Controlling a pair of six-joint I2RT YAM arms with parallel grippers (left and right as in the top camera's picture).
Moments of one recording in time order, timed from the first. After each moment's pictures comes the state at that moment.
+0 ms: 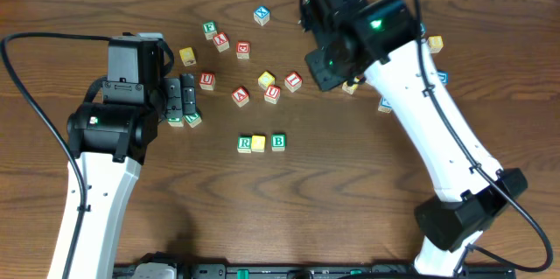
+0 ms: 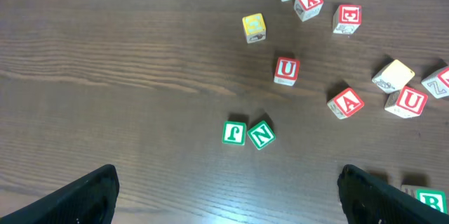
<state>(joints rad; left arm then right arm) -0.11 1.25 1.29 -0.96 -0.21 -0.08 0.56 1.90 2.09 -1.43 0.12 0.06</state>
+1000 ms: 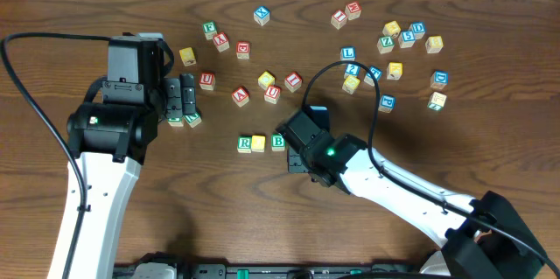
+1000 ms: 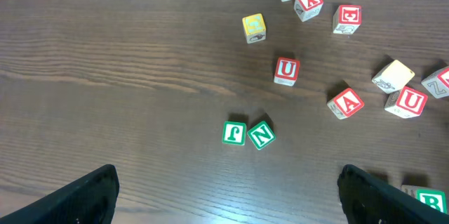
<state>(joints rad) -0.11 1.25 1.29 -0.96 -0.21 -0.08 0.82 1.61 0.98 -0.56 0.15 0.79</state>
